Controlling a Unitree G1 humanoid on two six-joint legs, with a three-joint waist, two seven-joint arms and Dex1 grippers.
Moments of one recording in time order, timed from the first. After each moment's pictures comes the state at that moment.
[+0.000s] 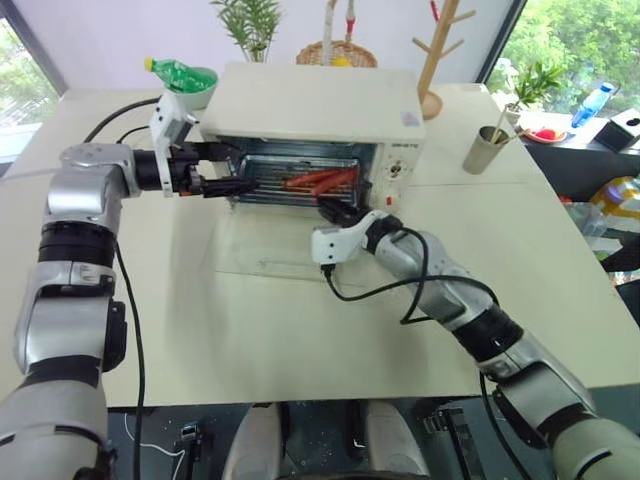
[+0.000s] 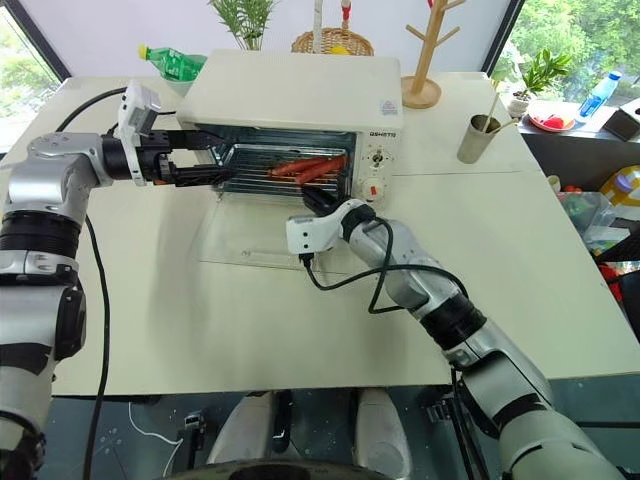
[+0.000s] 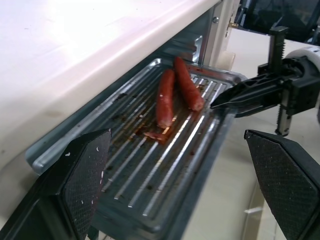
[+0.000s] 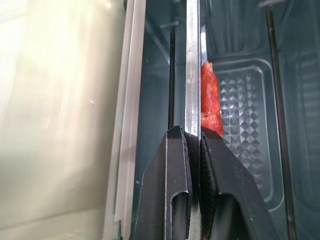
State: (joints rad) left arm -1.03 0.69 -0.02 0.70 -0.30 0.33 -1.35; right arm -0.64 -0.47 0.52 0.02 -0.74 0.00 0.36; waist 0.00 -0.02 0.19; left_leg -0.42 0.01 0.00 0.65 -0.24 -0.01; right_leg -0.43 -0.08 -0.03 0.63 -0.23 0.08
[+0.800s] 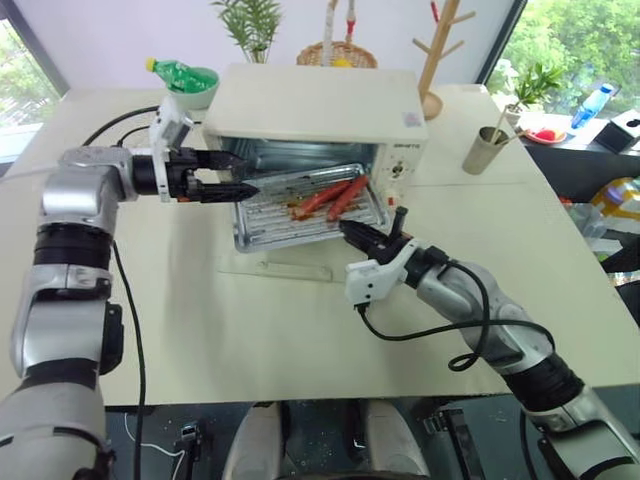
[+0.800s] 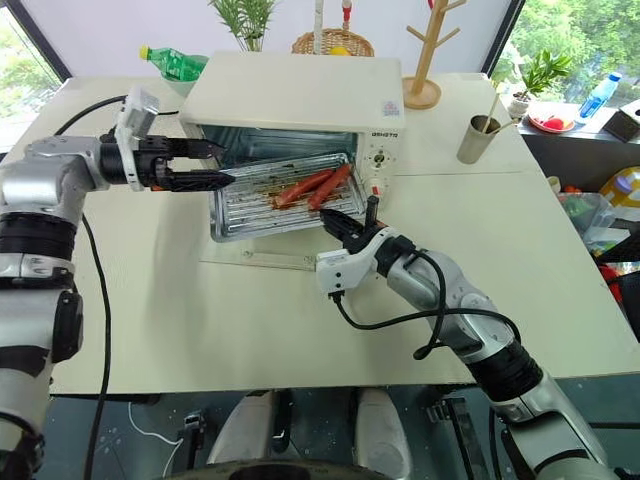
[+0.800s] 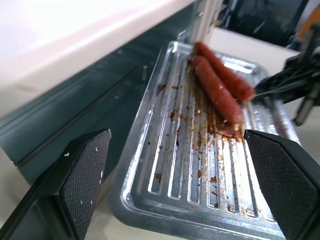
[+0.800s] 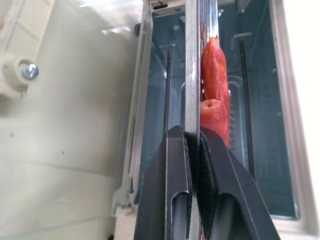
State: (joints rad) left arm -1.00 0.75 0.01 0.61 -0.35 0.53 -1.43; right arm -0.39 -0.61 0.36 -0.24 -0.73 -0.19 0.37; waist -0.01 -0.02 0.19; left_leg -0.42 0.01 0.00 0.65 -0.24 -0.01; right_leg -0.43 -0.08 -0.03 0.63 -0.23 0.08
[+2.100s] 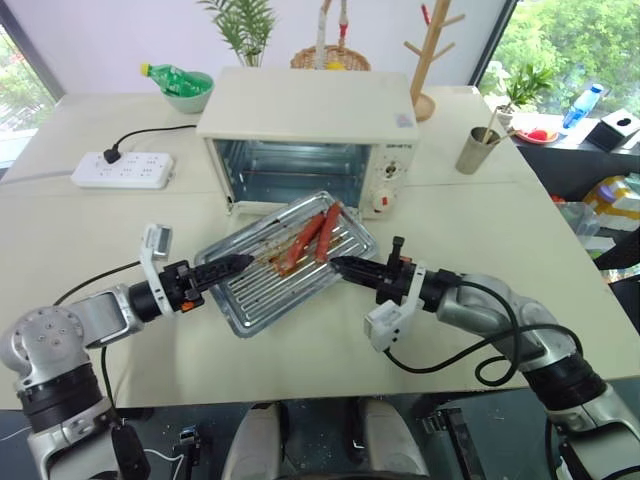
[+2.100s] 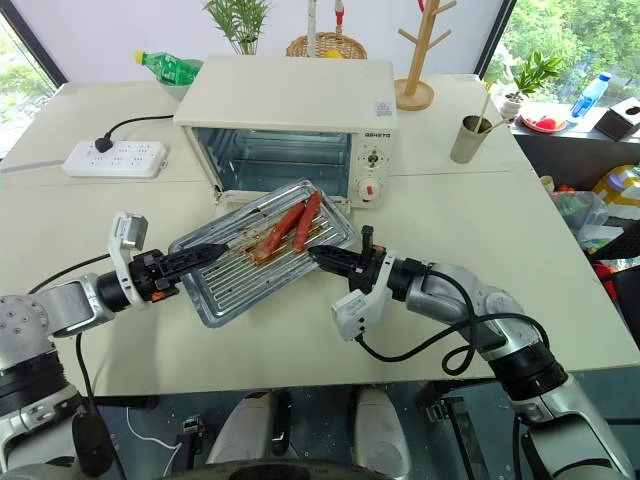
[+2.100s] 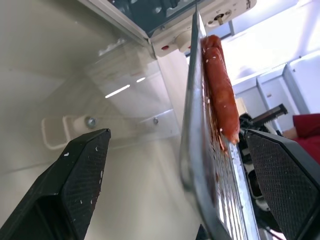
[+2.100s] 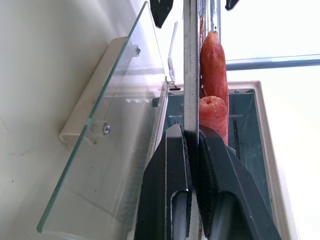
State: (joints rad) left arm -0.34 0.44 0.61 -0.11 -1.08 1.54 -0.59; right arm -0.37 -0.69 0.30 -0.13 -0.67 -0.67 0.35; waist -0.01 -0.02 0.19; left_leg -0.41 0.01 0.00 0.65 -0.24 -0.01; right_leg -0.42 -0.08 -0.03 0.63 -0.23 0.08
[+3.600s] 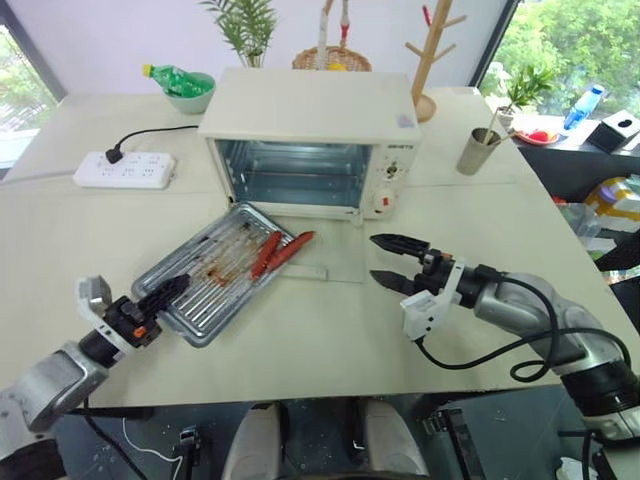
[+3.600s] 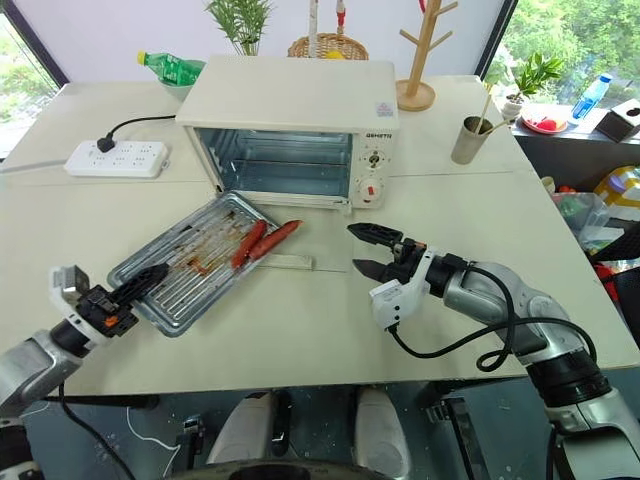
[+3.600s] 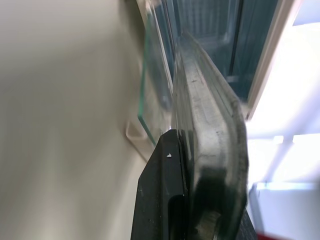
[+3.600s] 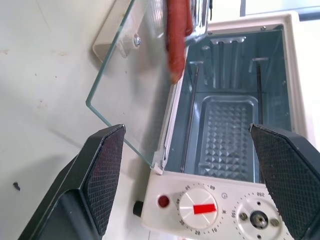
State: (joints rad) left arm 0.04 0.49 0.72 0.08 -1.83 1.21 -0.09; right arm -0.31 -0.81 0.18 -0.04 -0.61 -0.70 0.38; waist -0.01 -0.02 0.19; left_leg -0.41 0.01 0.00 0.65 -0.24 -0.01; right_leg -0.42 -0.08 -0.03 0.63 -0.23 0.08
